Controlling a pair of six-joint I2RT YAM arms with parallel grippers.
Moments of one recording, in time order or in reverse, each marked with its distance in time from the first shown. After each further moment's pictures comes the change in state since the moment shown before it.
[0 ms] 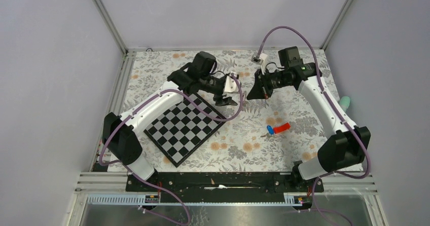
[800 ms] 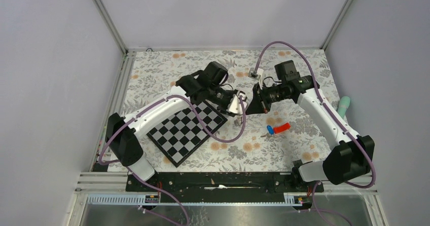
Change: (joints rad) left arm -0.110 0.009 0.013 -0.191 -0.047 0.315; right arm 0.063 -0.133 -0.210 0.027 -0.053 -0.039
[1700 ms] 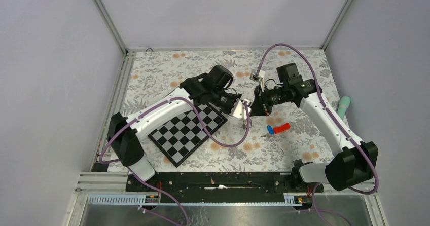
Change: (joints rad) left arm -0.064 0.011 0.002 -0.011 -0.074 0.014; right arm 0.000 -0.056 -0.048 0.021 -0.004 0.005
